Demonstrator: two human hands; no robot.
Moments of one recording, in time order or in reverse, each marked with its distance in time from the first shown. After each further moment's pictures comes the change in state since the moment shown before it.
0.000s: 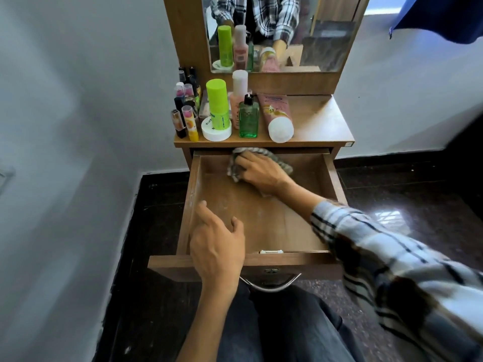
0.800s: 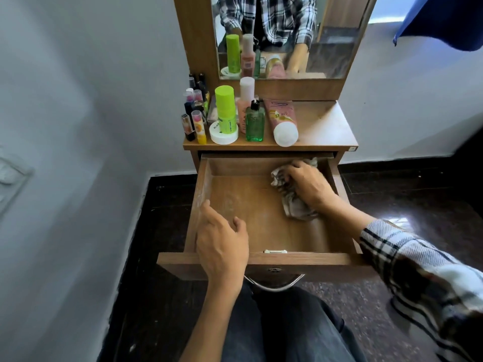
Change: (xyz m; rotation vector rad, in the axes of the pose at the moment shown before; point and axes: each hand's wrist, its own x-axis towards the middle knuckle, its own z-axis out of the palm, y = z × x) left_hand -0.004 0.002 -0.008 -0.002 0.015 0.011; right_hand -0.067 0.031 0.014 0.329 0.068 0.511
